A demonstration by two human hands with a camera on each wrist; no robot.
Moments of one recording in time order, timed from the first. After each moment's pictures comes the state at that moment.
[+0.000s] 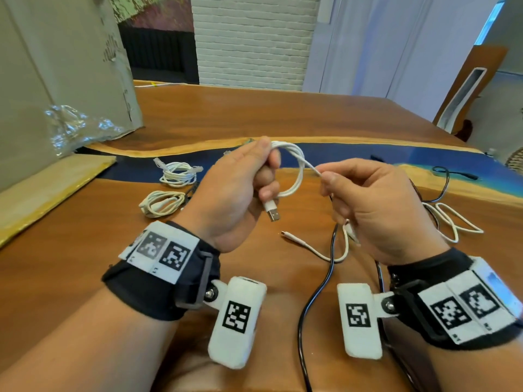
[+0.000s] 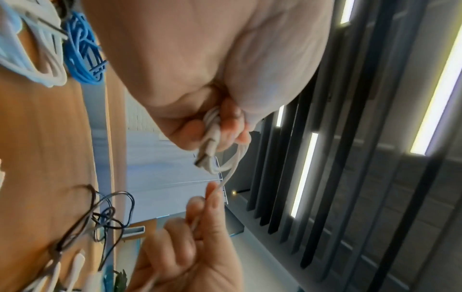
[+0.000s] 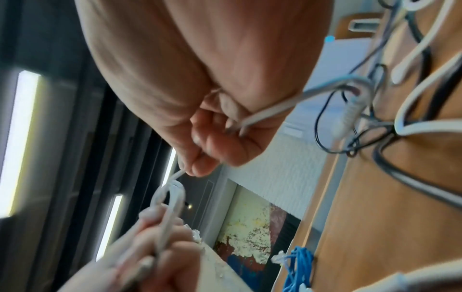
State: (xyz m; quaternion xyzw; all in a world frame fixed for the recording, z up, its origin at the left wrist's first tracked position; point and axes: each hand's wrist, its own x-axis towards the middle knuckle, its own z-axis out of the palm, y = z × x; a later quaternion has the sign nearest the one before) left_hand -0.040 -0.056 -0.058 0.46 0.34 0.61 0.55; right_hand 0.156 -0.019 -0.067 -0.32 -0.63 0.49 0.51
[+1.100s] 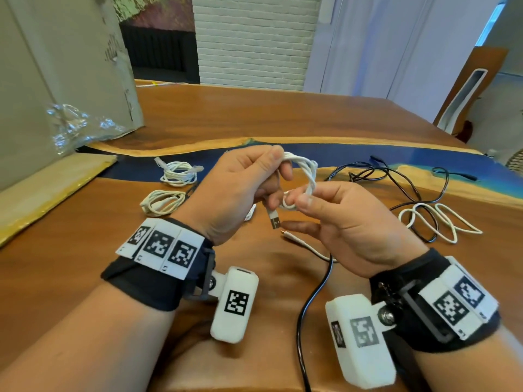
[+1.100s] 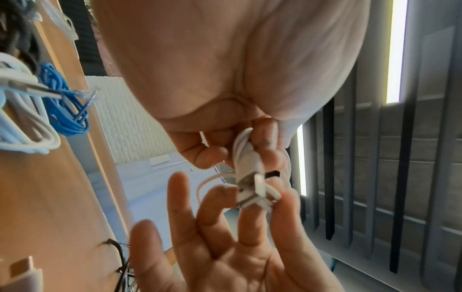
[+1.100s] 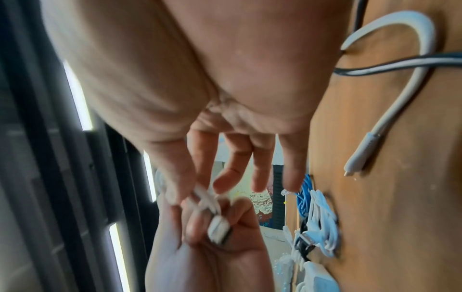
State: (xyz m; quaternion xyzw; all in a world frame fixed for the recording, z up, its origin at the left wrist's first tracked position) left_hand -0.048 -0.050 -0.065 0.61 0.31 0.57 0.45; right_hand 0.139 -0.033 -0.076 -0.28 -0.60 0.65 0.38
